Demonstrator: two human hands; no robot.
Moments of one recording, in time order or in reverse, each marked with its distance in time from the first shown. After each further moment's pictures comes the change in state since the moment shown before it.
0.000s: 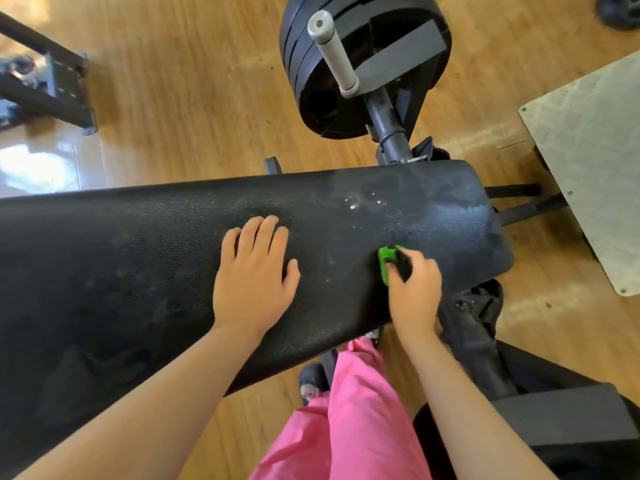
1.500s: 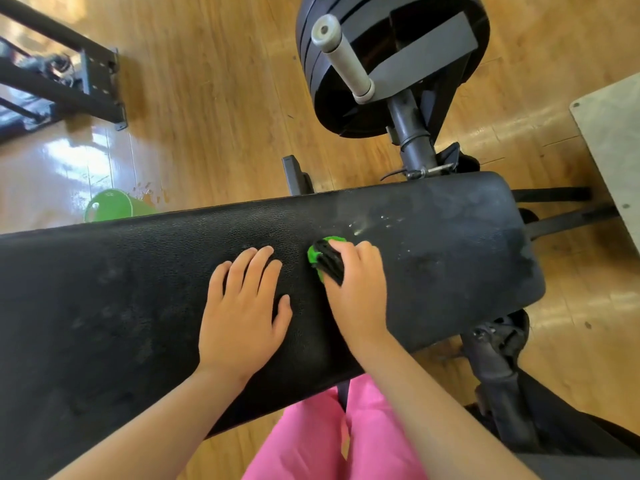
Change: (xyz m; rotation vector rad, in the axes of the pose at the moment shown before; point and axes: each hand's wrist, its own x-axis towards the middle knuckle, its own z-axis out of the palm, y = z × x) left_hand 0.004 0.006 -0.005 0.055 -0.050 -0.018; right_hand 0.020 -0.068 0.039 0.014 -0.179 -0.423
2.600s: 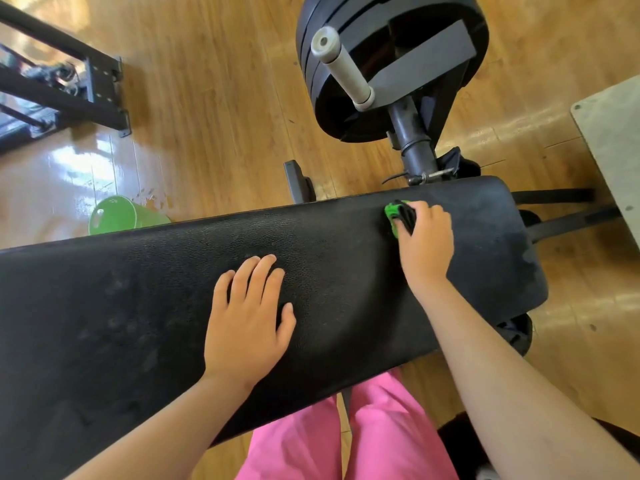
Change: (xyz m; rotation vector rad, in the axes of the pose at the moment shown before) left_hand 0.001 0.001 0.000 -0.007 -0.024 0.003; right_hand 0.082 0.078 -0.034 -0.260 0.069 0.255
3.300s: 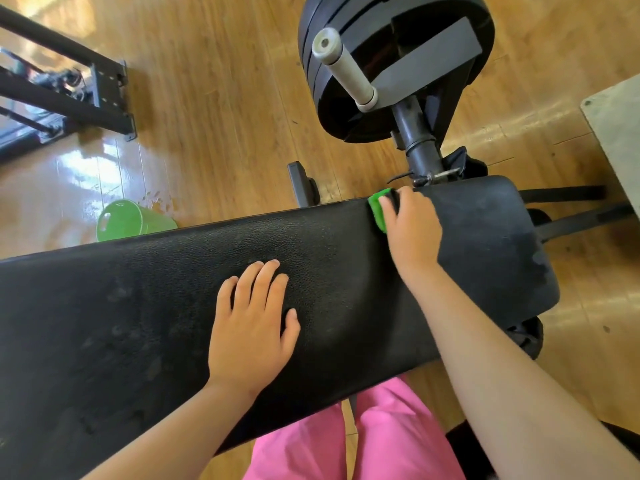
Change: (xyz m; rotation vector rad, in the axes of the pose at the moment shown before) left_hand 0.000 0.001 0.000 0.011 0.006 -0.001; right_hand 0.019 -0.026 0.009 -0.029 -0.001 -0.155
